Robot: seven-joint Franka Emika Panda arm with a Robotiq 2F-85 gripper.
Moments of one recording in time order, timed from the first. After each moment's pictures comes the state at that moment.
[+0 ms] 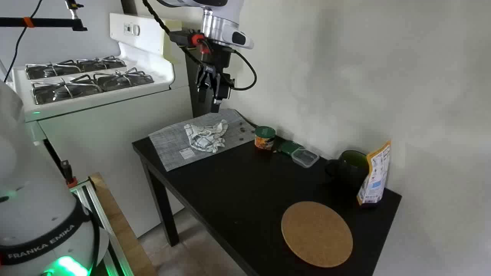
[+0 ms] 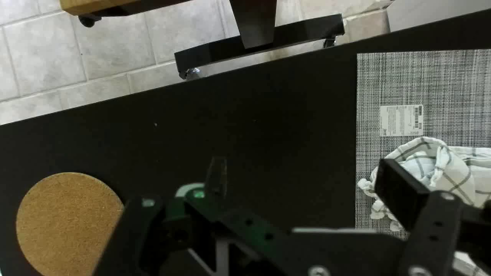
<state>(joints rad) -0.02 -0.25 0.05 -2.38 -0.02 1.86 0.23</state>
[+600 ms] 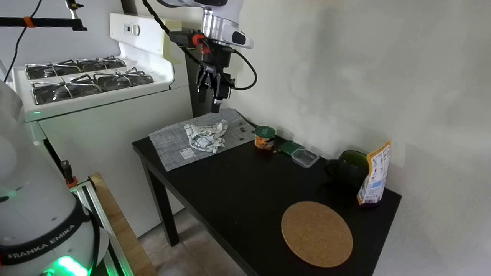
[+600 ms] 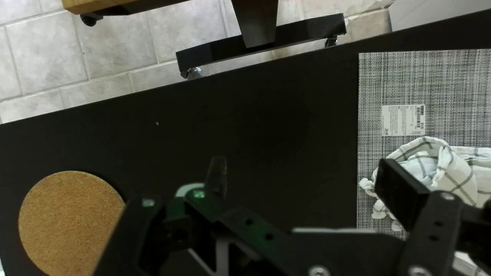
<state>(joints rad) -0.02 -0.25 0.05 -2.38 -0.02 1.86 0.23</state>
